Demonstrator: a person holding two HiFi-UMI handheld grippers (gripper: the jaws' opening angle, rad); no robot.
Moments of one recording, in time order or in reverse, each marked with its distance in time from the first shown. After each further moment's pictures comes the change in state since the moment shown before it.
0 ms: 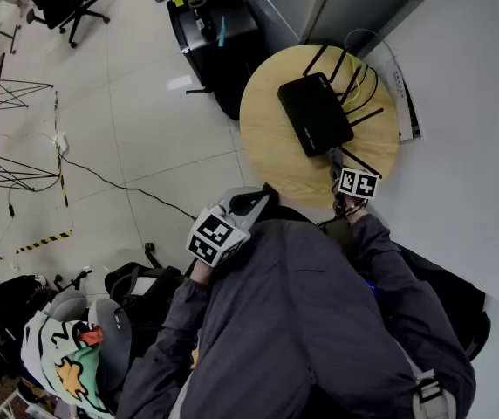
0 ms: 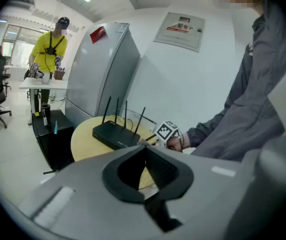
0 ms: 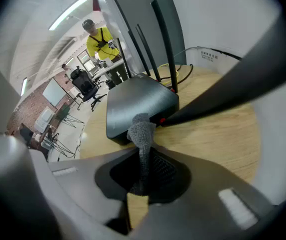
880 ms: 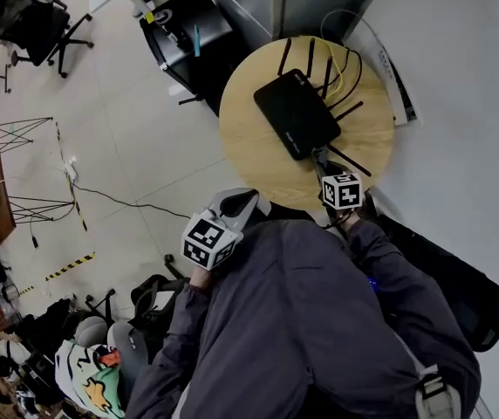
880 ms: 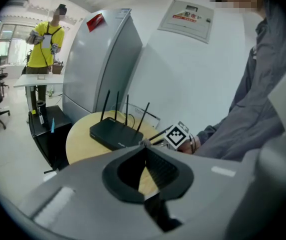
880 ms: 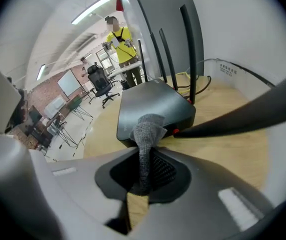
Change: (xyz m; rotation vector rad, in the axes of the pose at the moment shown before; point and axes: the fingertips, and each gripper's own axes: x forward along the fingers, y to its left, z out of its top) left arm 0.046 0.021 0.022 -0.014 0.076 0.006; right arm -0.006 0.025 0.012 -0.201 -0.070 0.076
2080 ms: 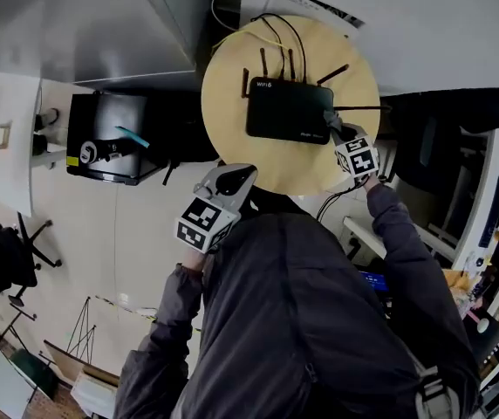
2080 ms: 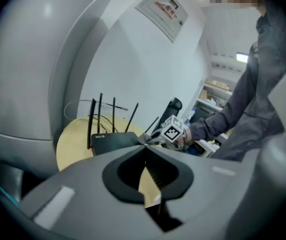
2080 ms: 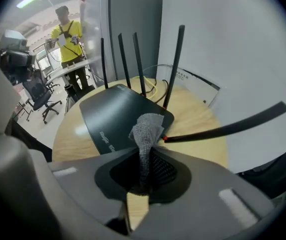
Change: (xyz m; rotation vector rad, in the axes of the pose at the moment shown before) left arm 0.043 0.192 0.123 0.433 0.295 -0.775; right arm 0.010 0.006 0.029 0.347 0.022 -0.599
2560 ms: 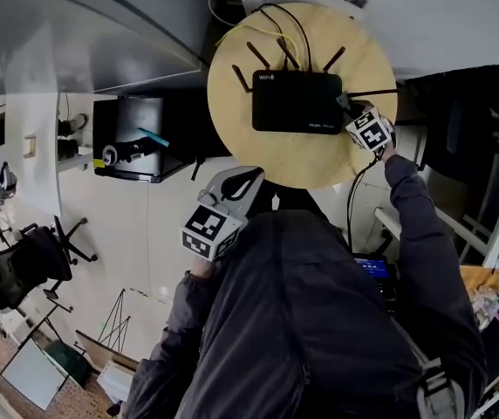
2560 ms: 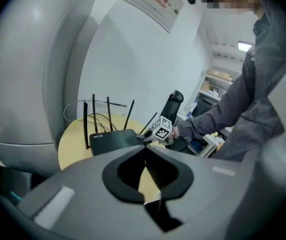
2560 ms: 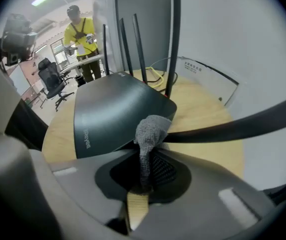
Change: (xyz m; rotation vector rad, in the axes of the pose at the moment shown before) left arm 0.004 -0.030 0.006 0.055 0.091 0.037; right arm 0.044 -0.021 -0.014 -0.149 -0.014 0.116
